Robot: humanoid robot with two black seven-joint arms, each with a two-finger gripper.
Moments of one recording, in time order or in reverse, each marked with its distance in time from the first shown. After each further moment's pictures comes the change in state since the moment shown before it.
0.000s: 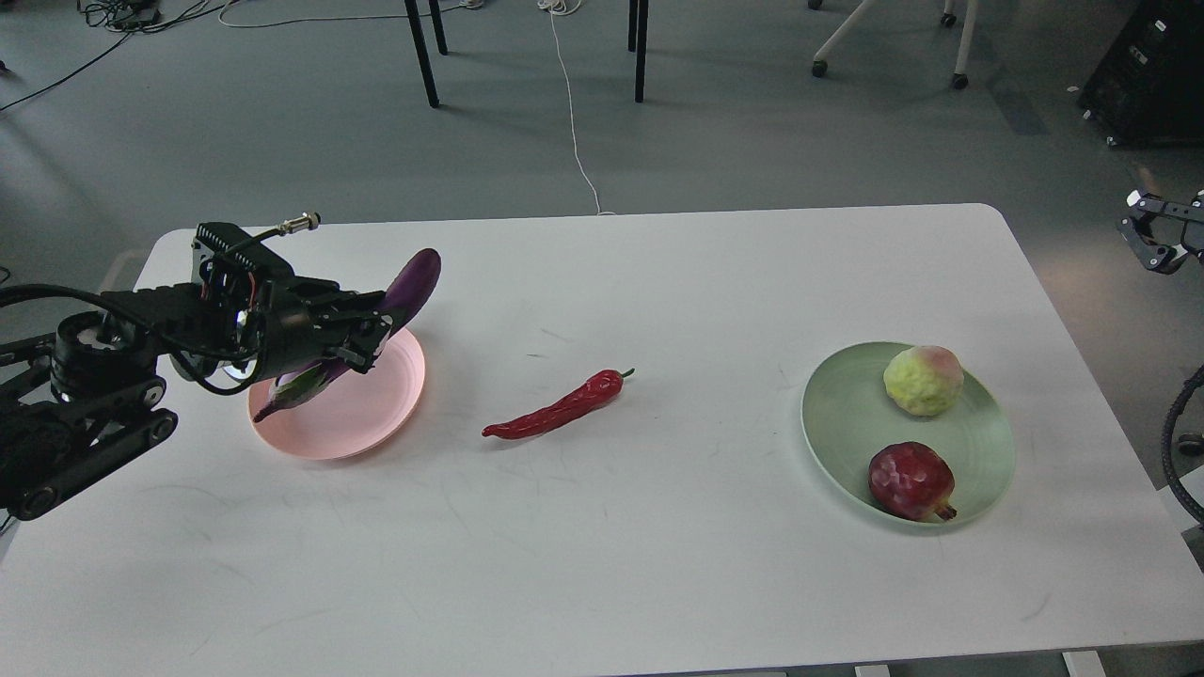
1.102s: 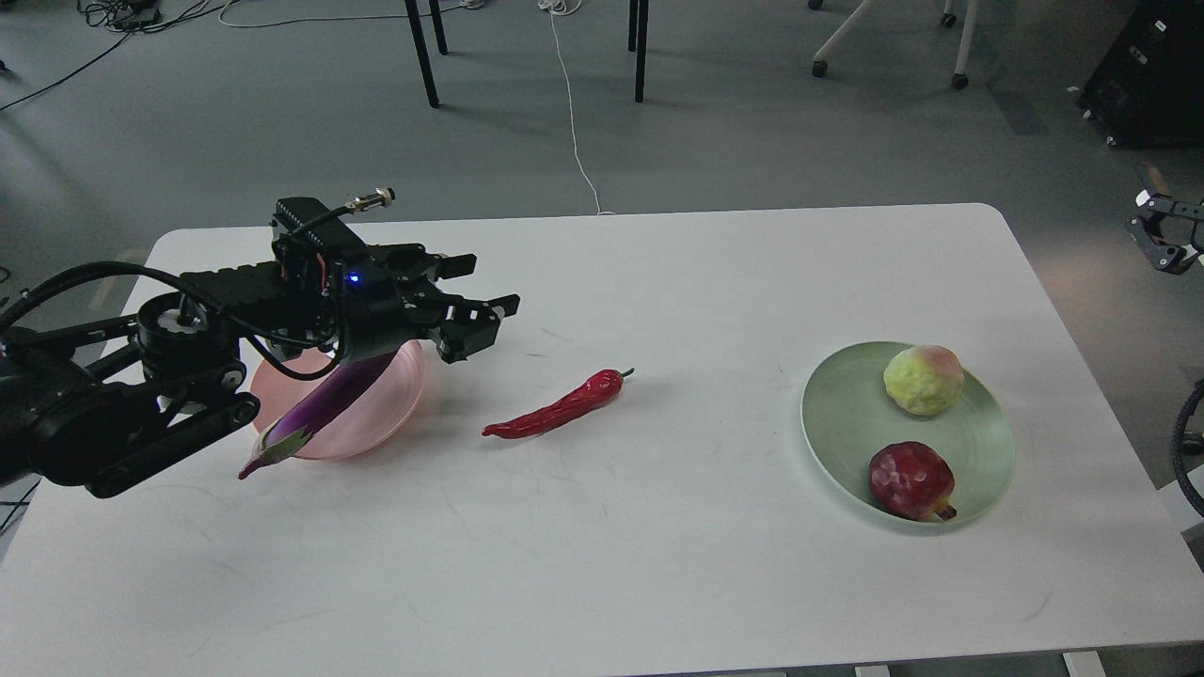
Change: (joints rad) left arm -0.106 -0.201 0.014 -0.131 -0.005 0.047 -0.005; right arm -0.010 -0.042 0.000 0.000 -0.002 0.000 0.000
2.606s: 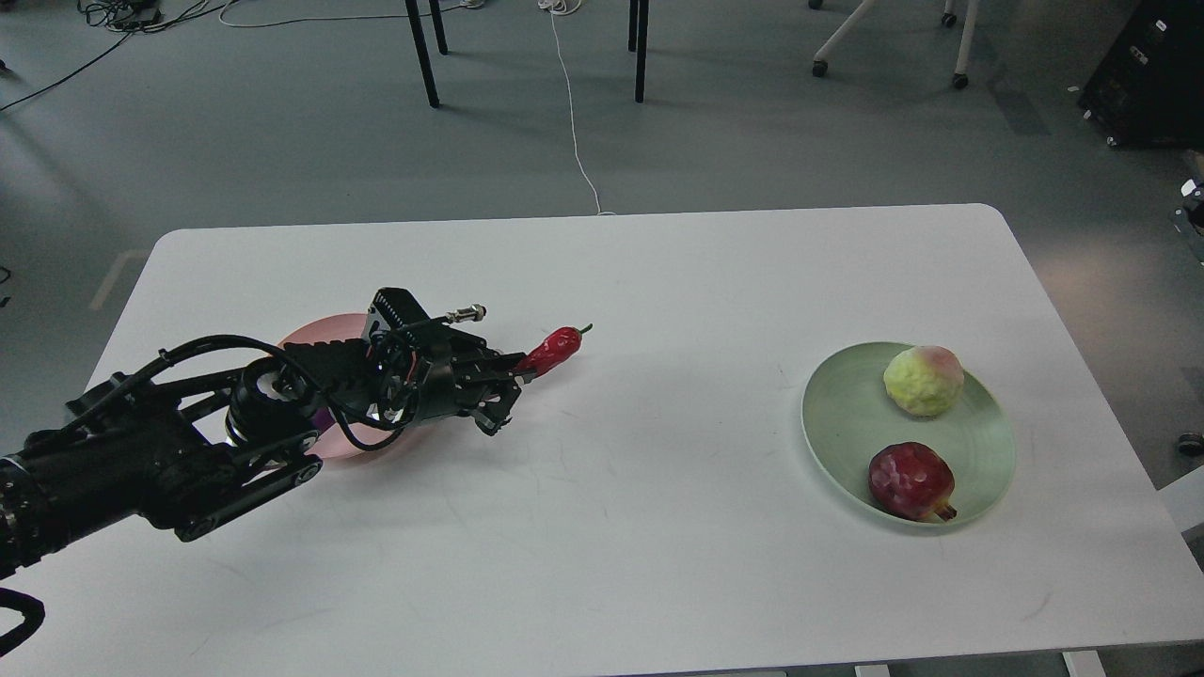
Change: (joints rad) left arm 0.076 -0.020 0.000 0.125 0.160 -0.010 0.004; right arm 0.000 -0.022 0.015 -0.004 0.000 0.000 0.000
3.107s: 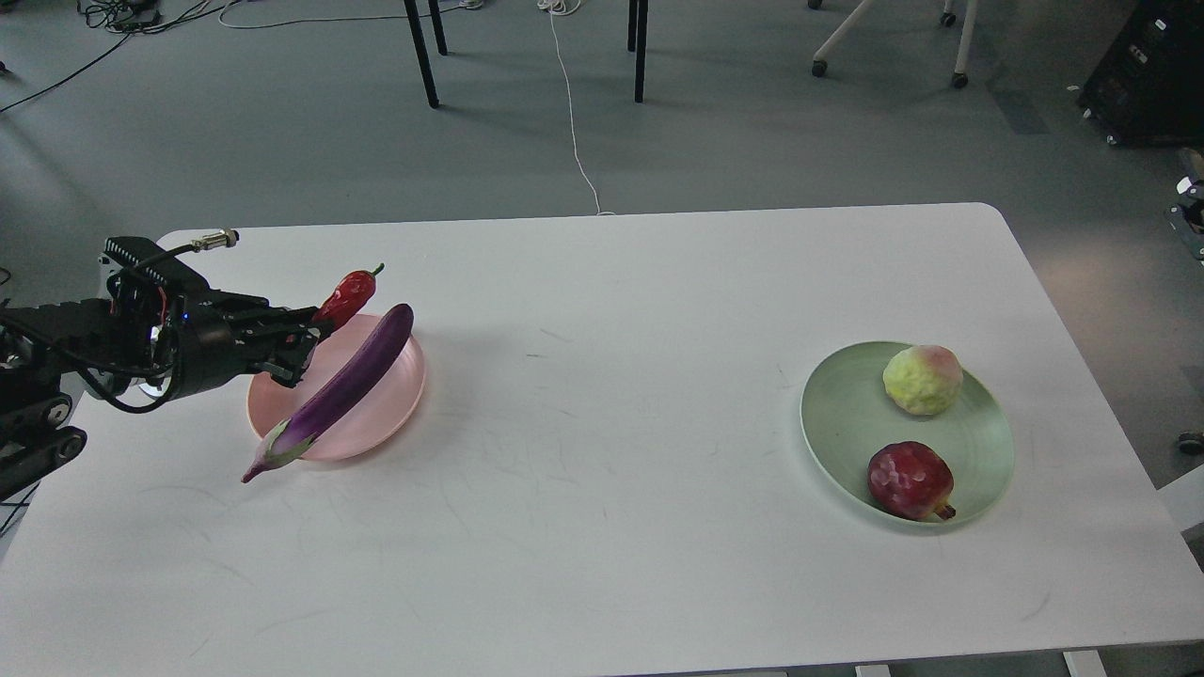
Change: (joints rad) left arm 0.061 0.366 -0.002 0.002 -0.209 -0.012 -0.057; right arm 0.005 0.007 -0.002 0.007 0.000 0.000 0.000
